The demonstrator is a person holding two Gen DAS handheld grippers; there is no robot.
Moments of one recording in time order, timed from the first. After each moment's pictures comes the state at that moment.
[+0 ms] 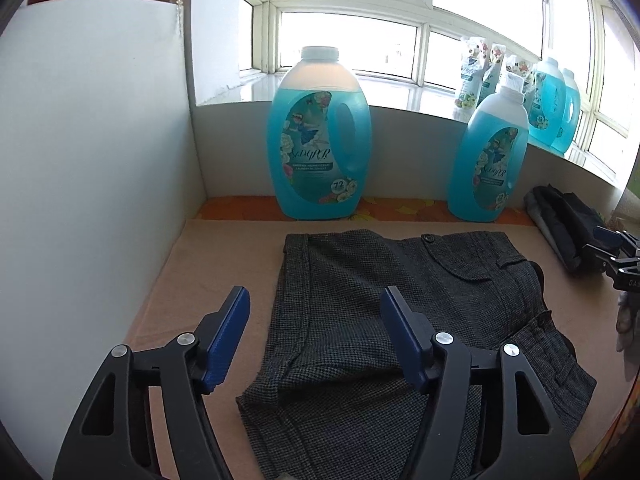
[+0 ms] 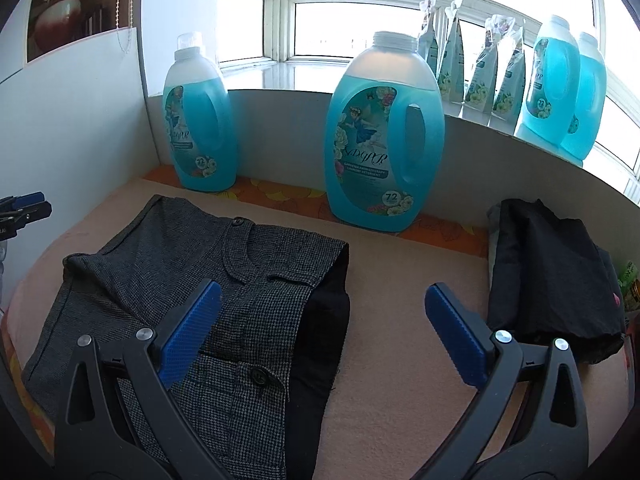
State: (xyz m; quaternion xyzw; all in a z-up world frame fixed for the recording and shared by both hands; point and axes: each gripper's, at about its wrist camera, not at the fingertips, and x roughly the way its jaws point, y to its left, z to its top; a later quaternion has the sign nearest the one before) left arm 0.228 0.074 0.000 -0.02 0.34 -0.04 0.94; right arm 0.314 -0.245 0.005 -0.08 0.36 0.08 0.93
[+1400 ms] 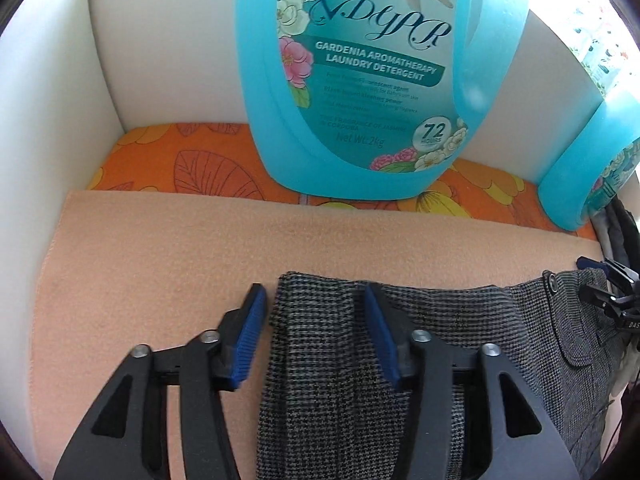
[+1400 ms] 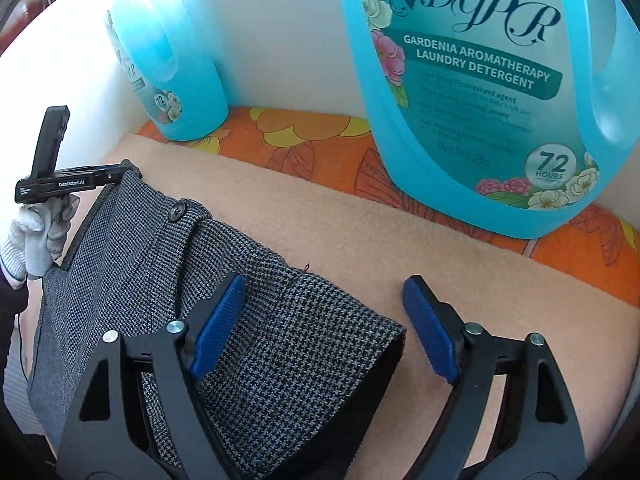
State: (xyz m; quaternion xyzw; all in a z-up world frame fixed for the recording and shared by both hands) left arm 0.438 0.080 -0.121 -0.06 0.49 -0.06 0.87; right arm 0.501 -0.244 -0.128 -0.03 0.50 0.21 0.84
